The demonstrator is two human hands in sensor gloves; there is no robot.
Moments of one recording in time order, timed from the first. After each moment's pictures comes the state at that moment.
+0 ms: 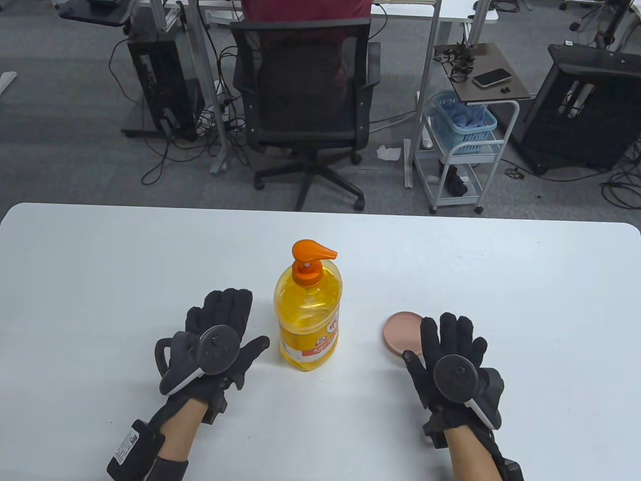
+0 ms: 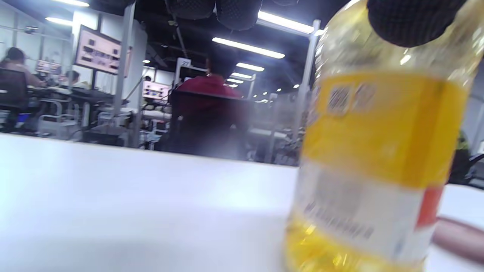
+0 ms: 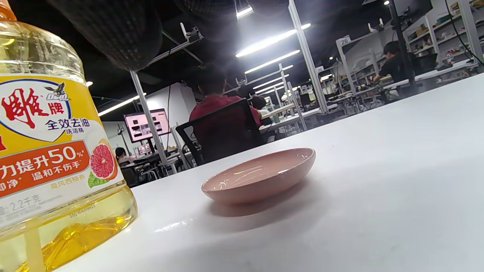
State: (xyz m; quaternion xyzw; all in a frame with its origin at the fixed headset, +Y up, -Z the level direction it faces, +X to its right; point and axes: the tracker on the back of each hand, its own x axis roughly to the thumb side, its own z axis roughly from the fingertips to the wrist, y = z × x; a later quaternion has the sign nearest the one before) left_hand -0.217 -0.682 -0.318 0.06 -0.10 0.08 0.99; right_hand 0.208 -0.732 -0.299 0.02 -0.11 0.97 0.20
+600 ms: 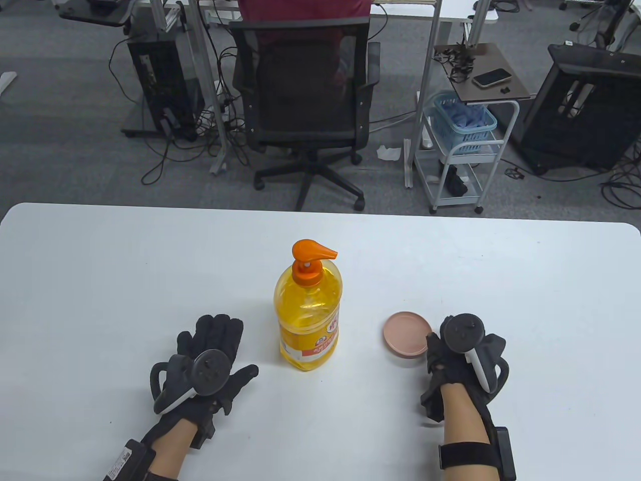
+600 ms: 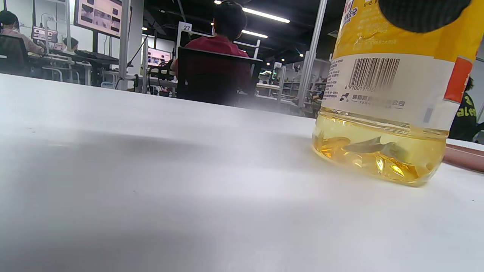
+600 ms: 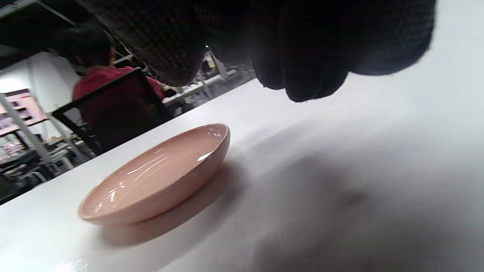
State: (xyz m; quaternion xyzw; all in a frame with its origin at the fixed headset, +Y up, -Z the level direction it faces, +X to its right) left_hand -0.233 -0.733 -0.310 0.01 -0.11 0.08 0.99; right_hand 0.234 -0.745 -0.357 -0.20 0.01 0.95 0.23
